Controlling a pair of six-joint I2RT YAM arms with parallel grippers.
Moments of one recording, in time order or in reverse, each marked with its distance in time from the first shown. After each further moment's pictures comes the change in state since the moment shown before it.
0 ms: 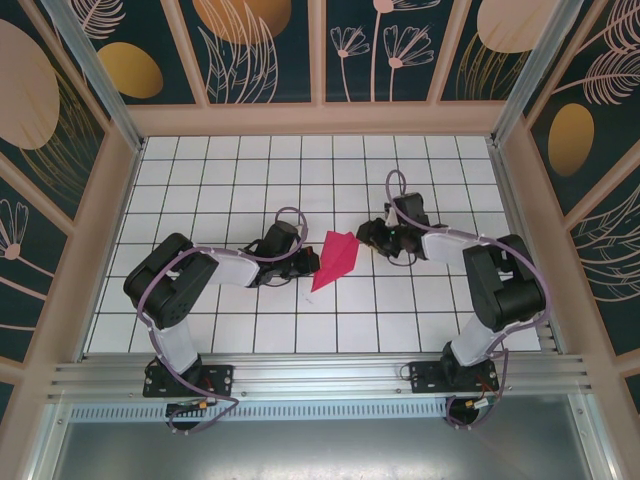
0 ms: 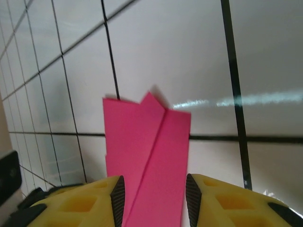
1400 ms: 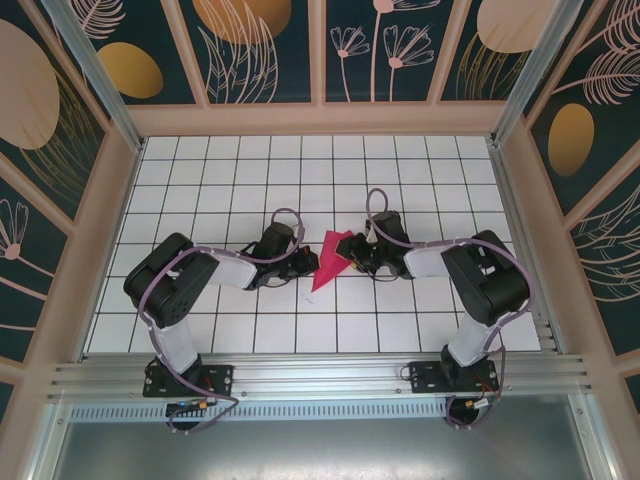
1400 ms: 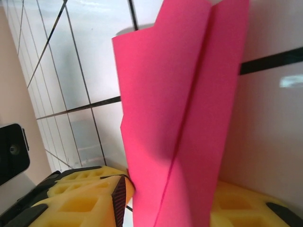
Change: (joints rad) left arm 0.013 0.003 -0.042 0.092 0.042 -0.063; right arm 0.156 0.088 -0.090 0.315 -0.010 0.259
